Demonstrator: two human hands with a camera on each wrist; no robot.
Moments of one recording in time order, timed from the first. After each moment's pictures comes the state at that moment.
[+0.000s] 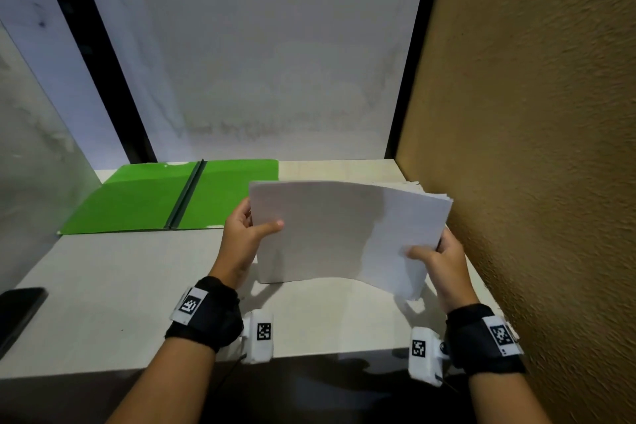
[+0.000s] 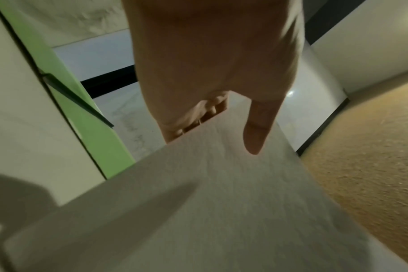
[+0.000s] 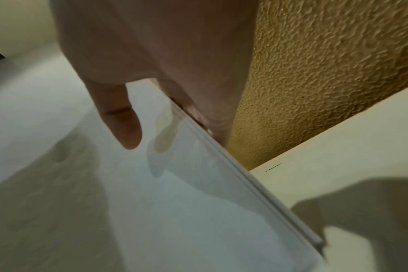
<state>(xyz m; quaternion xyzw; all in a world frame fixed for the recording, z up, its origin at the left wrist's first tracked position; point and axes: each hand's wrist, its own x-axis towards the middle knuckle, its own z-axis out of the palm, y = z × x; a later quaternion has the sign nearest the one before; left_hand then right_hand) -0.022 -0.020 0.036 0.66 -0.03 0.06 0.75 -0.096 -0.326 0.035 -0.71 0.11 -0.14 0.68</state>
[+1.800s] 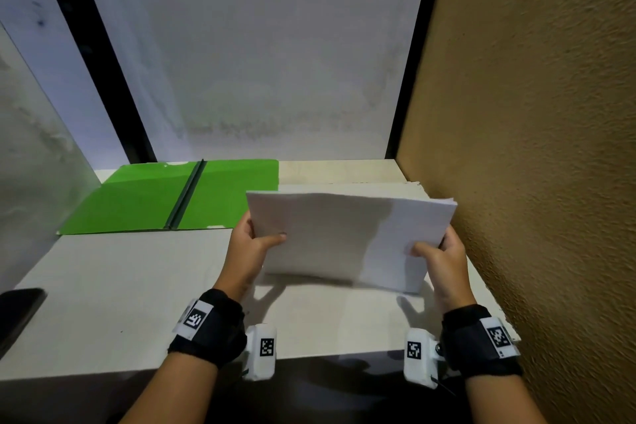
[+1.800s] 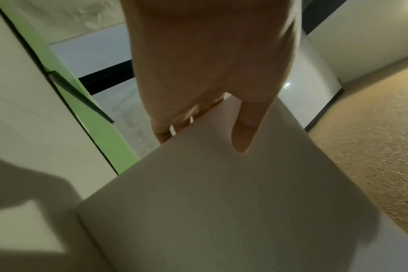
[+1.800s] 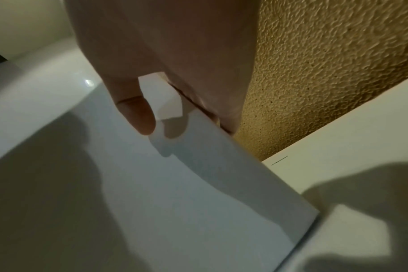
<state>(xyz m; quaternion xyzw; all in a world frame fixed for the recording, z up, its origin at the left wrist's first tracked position) -0.033 -0.028 0.026 0.68 0.00 0.05 0.74 -0.089 -0.319 0.032 -0.68 0.12 -0.18 0.70</state>
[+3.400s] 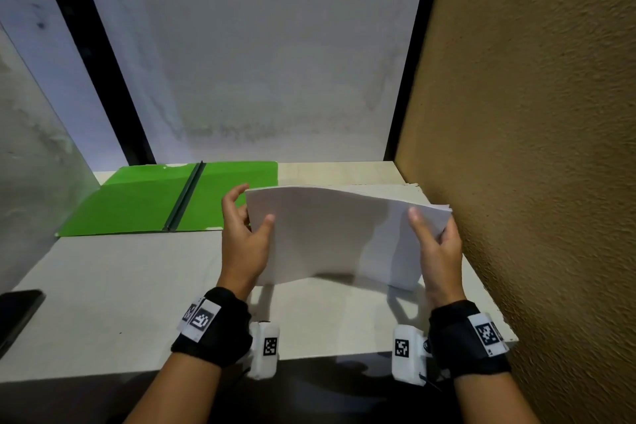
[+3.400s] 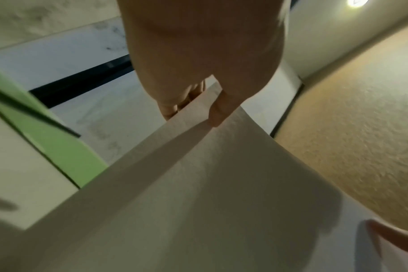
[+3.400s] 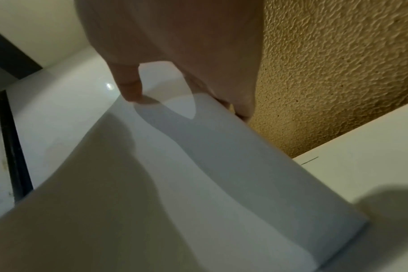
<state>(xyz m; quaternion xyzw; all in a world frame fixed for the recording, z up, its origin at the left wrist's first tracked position) -0.038 -0.035 0.040 0.69 -0.04 0.20 0.69 -0.087 -0.303 0.045 -0.65 0.12 -0.24 0.71</state>
